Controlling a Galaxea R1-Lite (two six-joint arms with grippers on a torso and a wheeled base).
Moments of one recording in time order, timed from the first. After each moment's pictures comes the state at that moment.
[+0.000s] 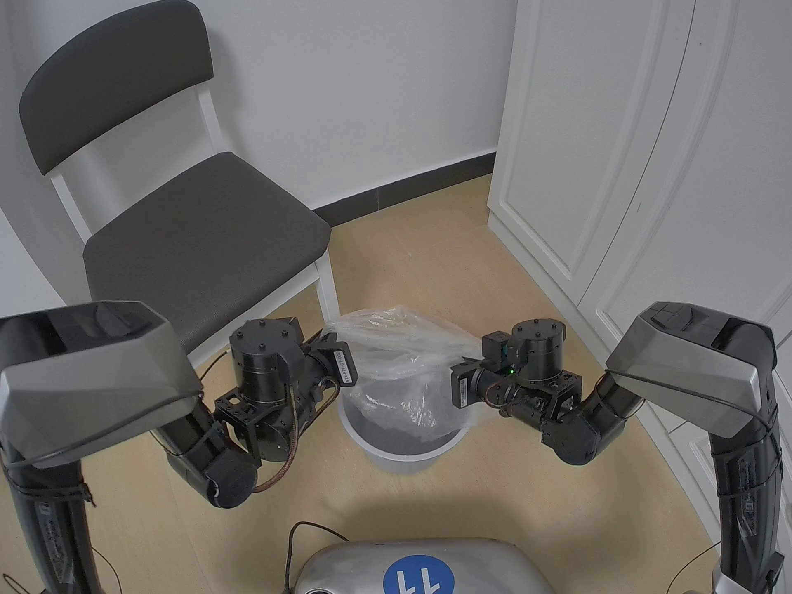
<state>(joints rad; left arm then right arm) -0.56 2.19 -0.74 -1.31 0.33 -0.30 0.52 2.41 -1.06 -1.06 0.00 0.06</state>
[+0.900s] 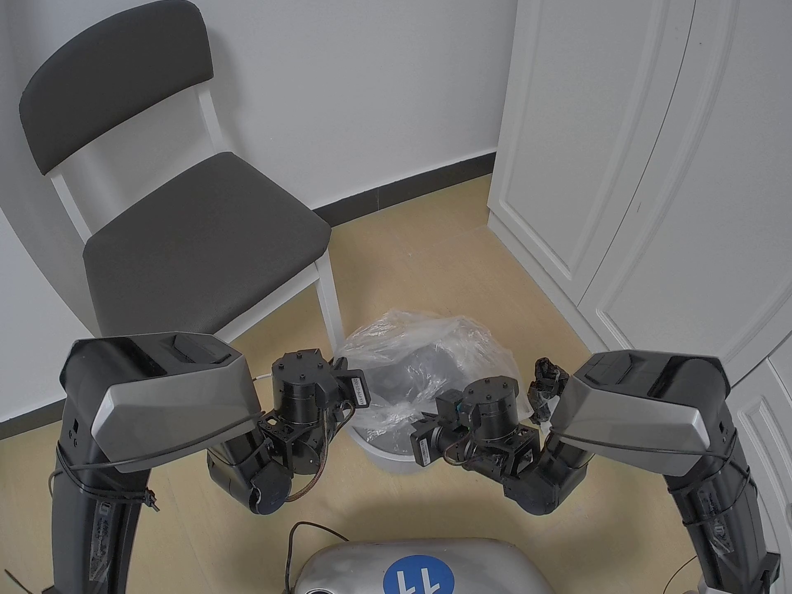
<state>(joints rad) -0.56 2.42 -0.86 -1.37 0.38 -0.31 0.65 2.55 -1.05 -1.15 -0.01 0.04</state>
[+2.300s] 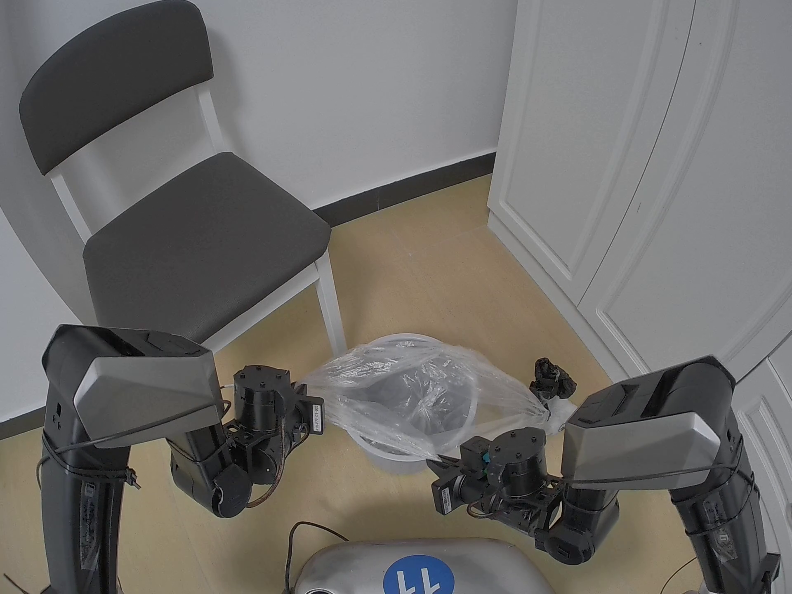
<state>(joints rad) -0.45 2.40 -0.69 -1.35 0.33 -0.11 0.72 2.51 -0.66 -1.46 -0.08 0.10</state>
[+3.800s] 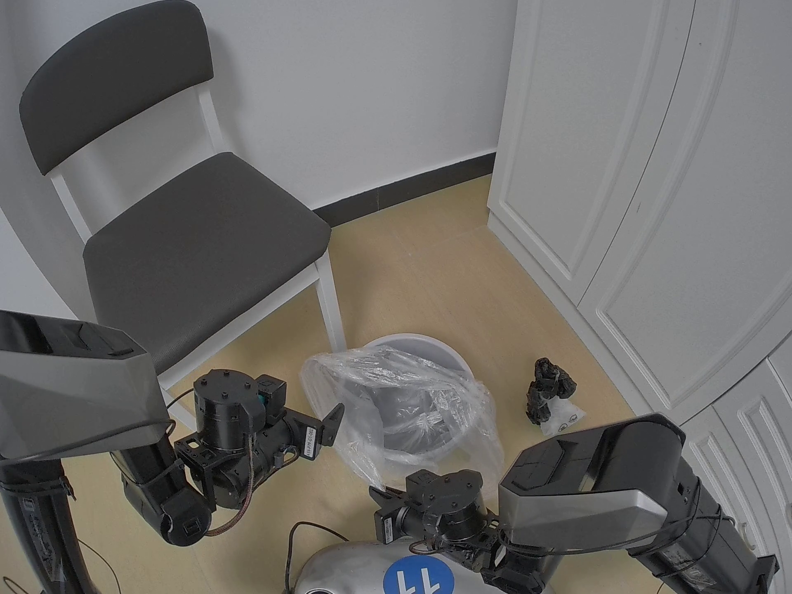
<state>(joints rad) -0.52 2.14 -0.43 -1.37 0.21 0.03 0.90 2.63 -0.82 -1.46 -0.14 0.31</state>
